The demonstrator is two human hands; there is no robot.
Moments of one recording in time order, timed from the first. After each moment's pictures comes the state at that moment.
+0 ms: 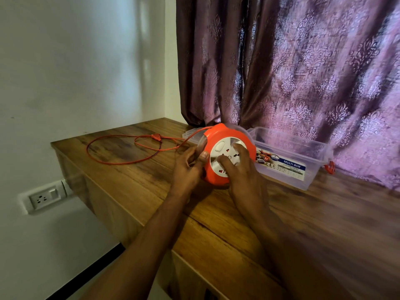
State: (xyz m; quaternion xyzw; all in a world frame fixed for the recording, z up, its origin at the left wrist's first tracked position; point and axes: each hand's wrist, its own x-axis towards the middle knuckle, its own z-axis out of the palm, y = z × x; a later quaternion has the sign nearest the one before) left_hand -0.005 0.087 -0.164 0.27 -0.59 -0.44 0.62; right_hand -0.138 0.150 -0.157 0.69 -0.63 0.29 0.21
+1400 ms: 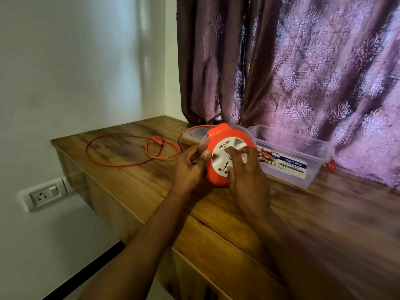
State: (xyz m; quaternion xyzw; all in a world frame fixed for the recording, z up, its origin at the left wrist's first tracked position) left_hand -0.008 0.082 -0.168 0.26 -0.60 -0.44 0.62; right_hand -0.140 0.149 -0.163 0.65 -0.65 0.34 0.22
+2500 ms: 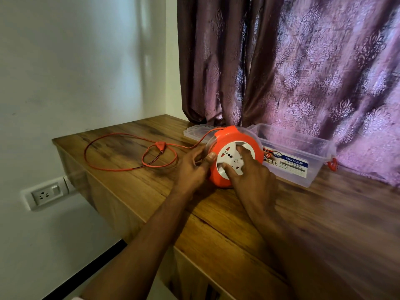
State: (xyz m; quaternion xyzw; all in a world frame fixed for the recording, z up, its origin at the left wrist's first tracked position) left_hand -0.011 0.076 -0.176 0.28 -0.62 -0.42 0.60; right_hand -0.144 0.149 -0.158 0.57 -0.72 0.37 0.15
